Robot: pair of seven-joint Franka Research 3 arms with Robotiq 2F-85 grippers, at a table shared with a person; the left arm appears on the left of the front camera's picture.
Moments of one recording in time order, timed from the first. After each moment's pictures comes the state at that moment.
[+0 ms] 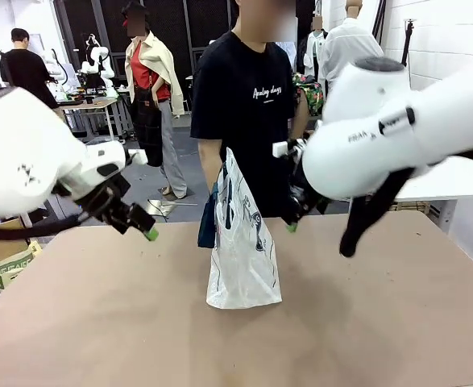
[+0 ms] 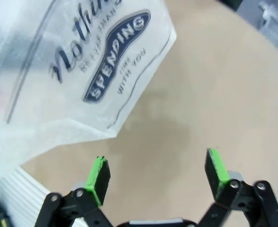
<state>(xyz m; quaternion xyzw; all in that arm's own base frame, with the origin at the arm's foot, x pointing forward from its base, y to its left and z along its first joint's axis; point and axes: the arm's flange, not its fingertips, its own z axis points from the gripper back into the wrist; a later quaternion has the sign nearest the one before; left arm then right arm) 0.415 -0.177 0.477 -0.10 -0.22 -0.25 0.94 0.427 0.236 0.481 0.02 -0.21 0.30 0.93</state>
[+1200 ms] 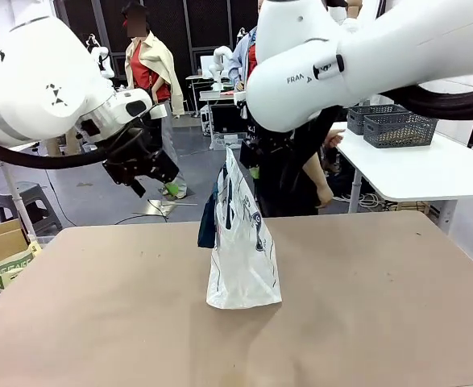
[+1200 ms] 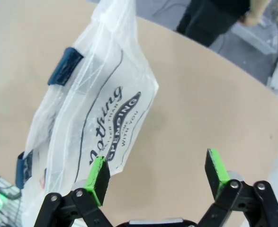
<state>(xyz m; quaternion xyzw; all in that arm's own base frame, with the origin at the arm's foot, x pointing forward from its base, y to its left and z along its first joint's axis) 0.448 -0.230 0.553 -0.12 -0.17 -0.19 0.96 0.492 0.311 0.567 -0.04 -0.22 0.23 0.95</state>
